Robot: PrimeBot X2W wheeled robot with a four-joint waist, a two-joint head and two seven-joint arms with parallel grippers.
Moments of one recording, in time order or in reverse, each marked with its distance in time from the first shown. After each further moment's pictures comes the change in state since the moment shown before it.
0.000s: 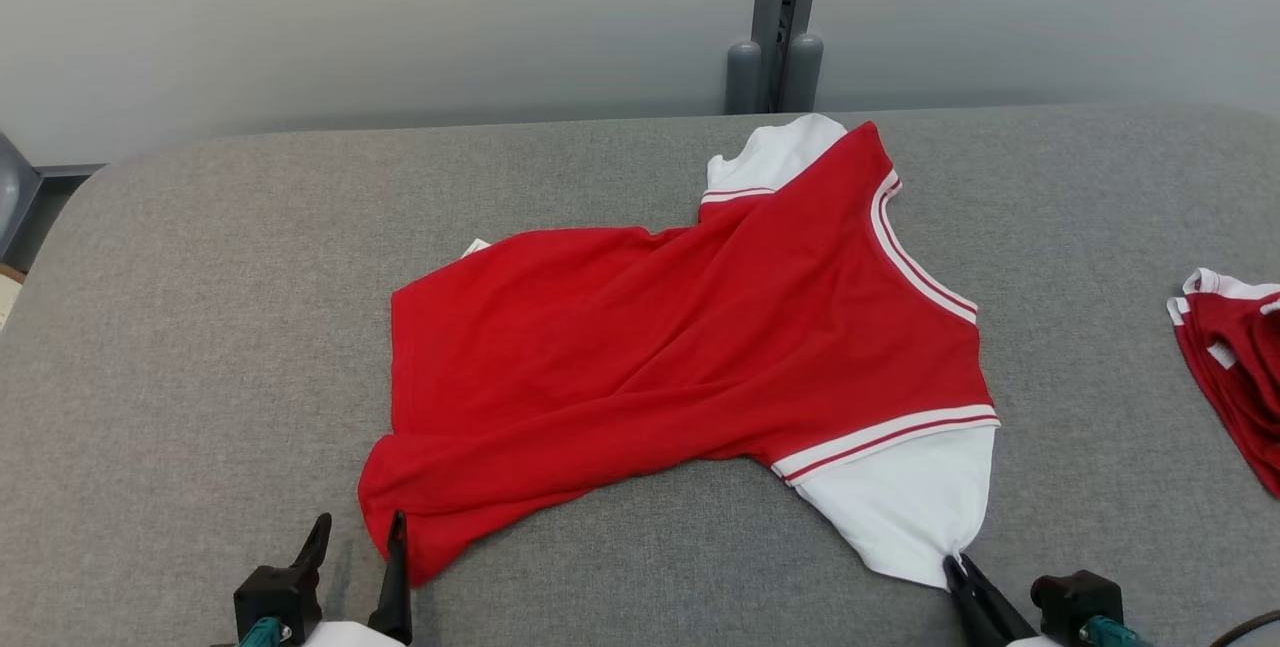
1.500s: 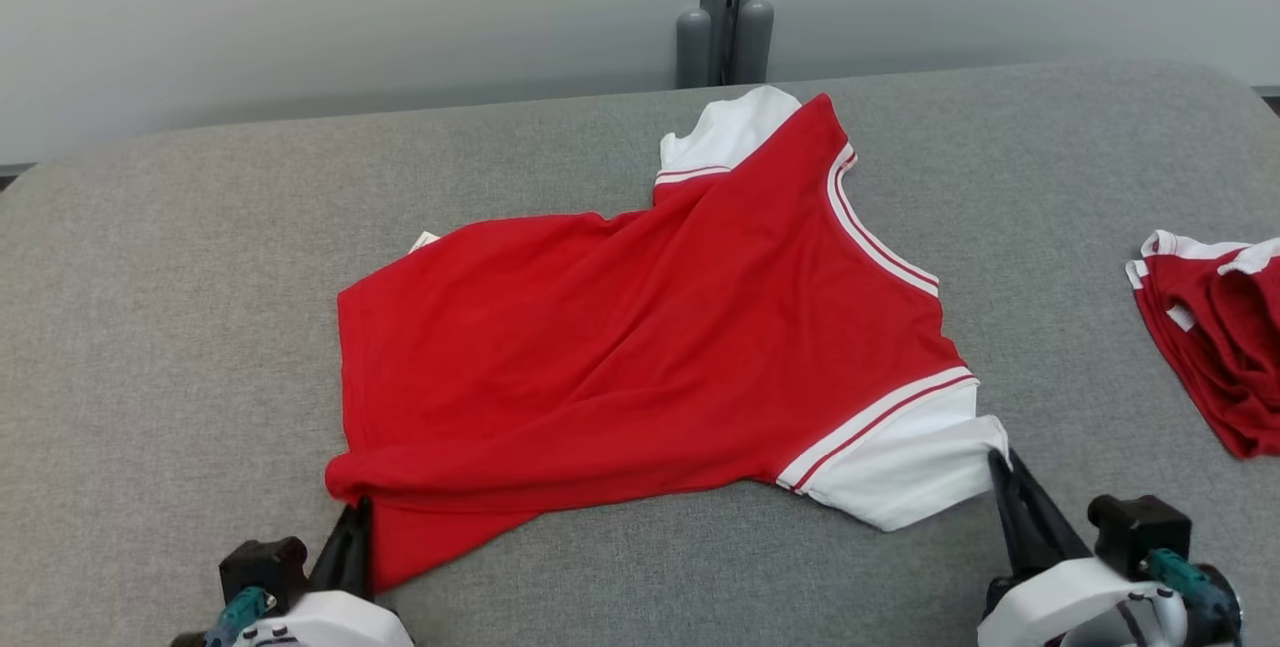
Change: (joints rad) left arm -0.097 -0.001 0.002 0.156 -0.103 -0.050 -0.002; right arm -0.027 0.002 -0.102 -0.202 -0.020 0.000 0.005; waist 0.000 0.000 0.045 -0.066
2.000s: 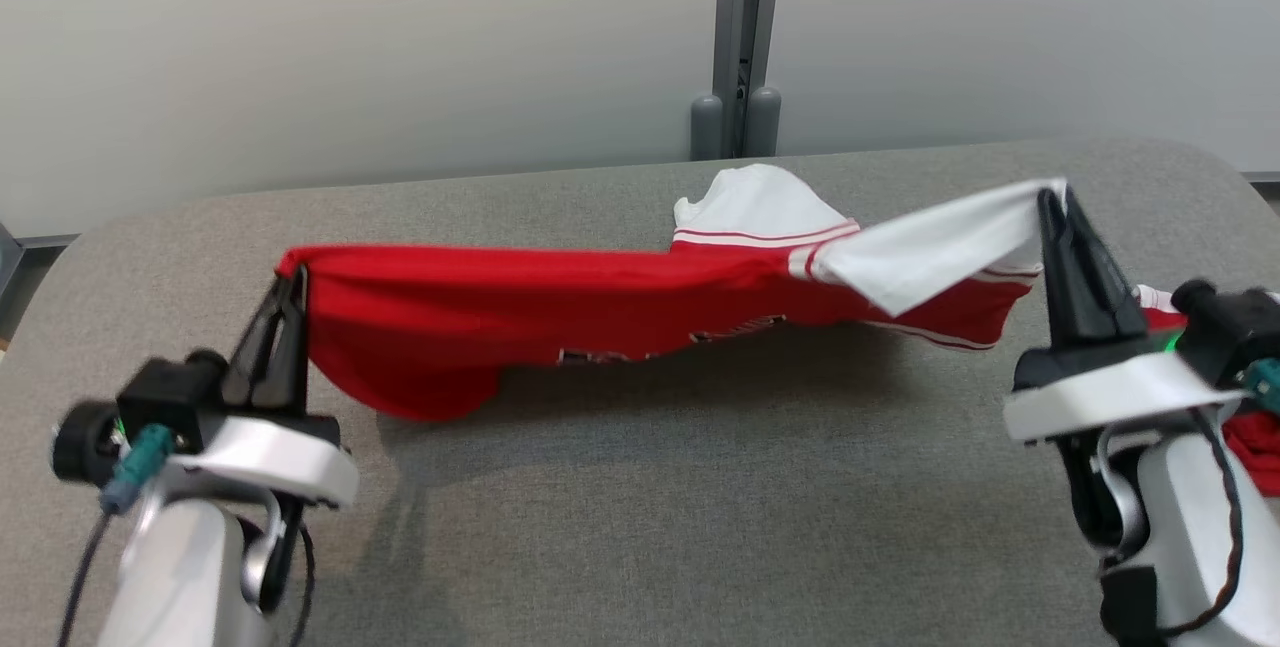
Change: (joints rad) left arm -0.122 0.062 0.056 -0.296 0.113 -0.075 0.000; right arm -0.204 -0.023 -0.013 -0.219 0.063 0.000 0.000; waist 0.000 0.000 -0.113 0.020
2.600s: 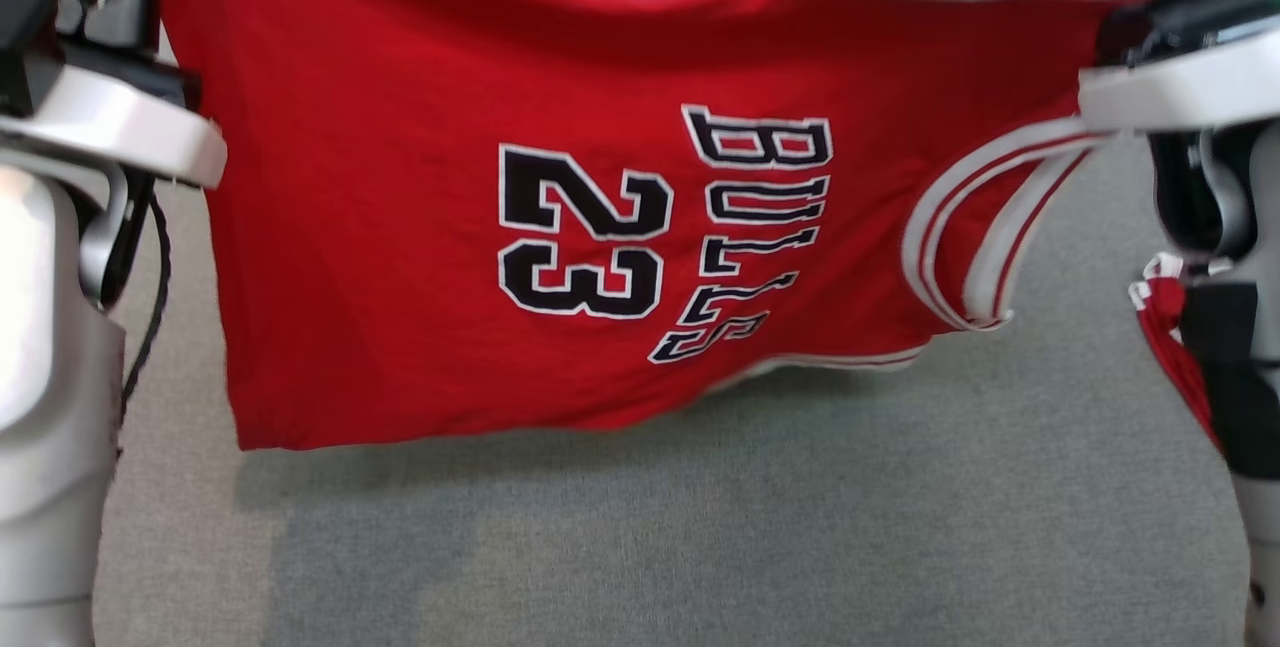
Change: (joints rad) left arm -0.532 0.213 -0.120 -0.016 0.048 -0.030 0.045; right arm -0.510 -0.132 0.108 -0.005 0.020 0.000 0.000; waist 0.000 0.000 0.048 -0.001
